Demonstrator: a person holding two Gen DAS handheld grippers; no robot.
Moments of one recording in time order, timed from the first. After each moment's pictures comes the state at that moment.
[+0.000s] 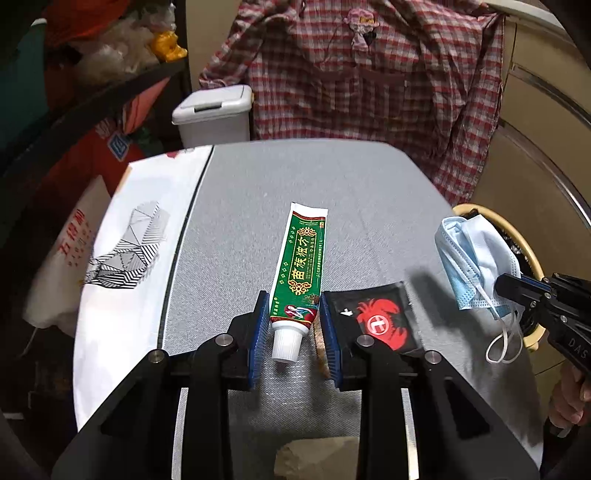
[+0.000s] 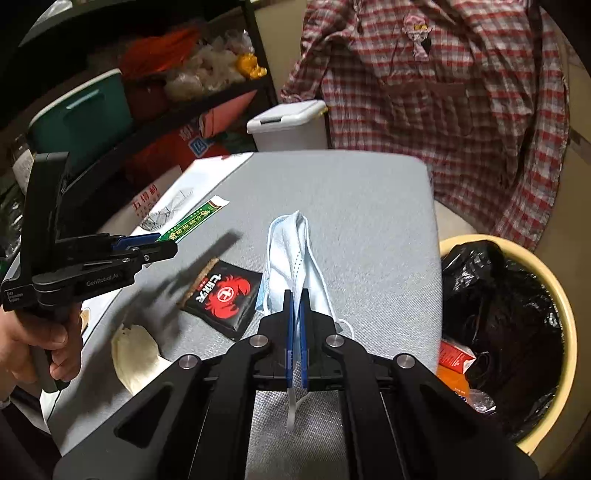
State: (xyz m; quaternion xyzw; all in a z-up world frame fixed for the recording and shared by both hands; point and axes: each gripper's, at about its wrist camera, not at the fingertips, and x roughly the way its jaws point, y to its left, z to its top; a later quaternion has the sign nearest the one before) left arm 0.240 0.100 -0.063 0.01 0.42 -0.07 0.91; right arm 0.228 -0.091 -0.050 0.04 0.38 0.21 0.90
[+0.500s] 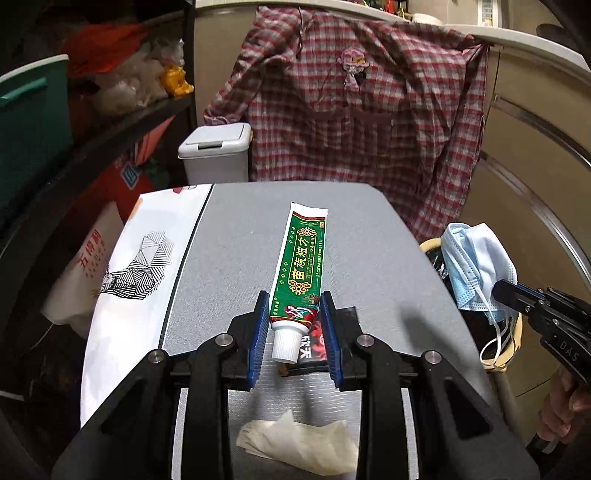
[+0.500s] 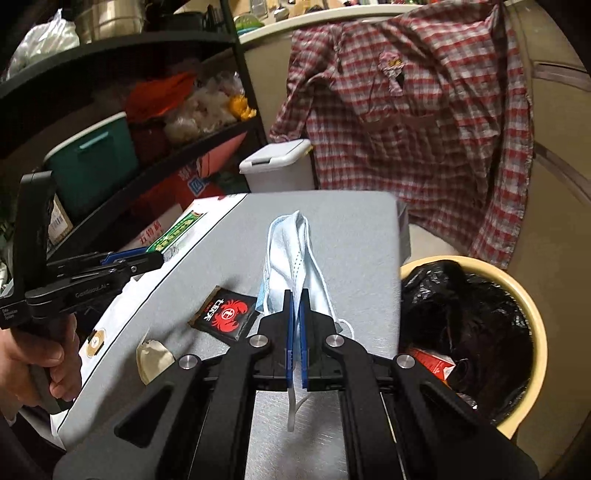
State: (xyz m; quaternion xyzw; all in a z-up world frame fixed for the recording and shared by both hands) left arm 0.201 0.077 -0.018 -0.01 0.36 -0.06 0.93; right arm 0.192 -0.132 -0.014 0.07 0.32 0.19 0.93
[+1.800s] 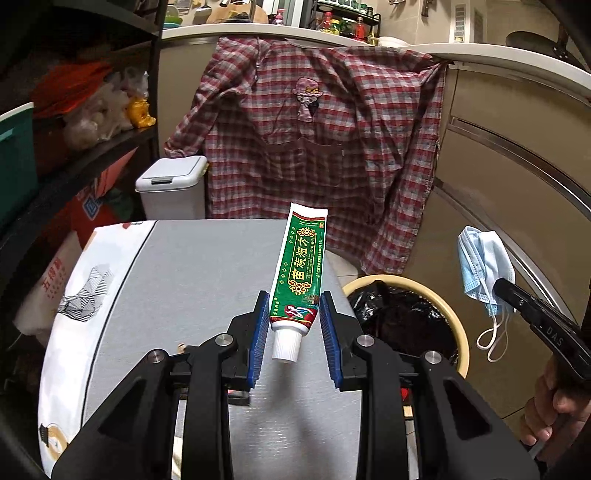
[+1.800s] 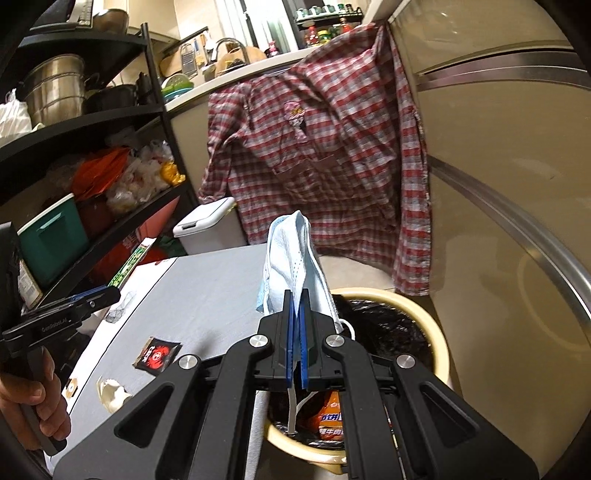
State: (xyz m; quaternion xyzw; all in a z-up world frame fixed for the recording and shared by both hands) left arm 0.194 -0.026 0.015 -0.03 0.31 -0.10 0.94; right arm 0.174 -0.263 0.009 0.13 0.25 0.07 0.96
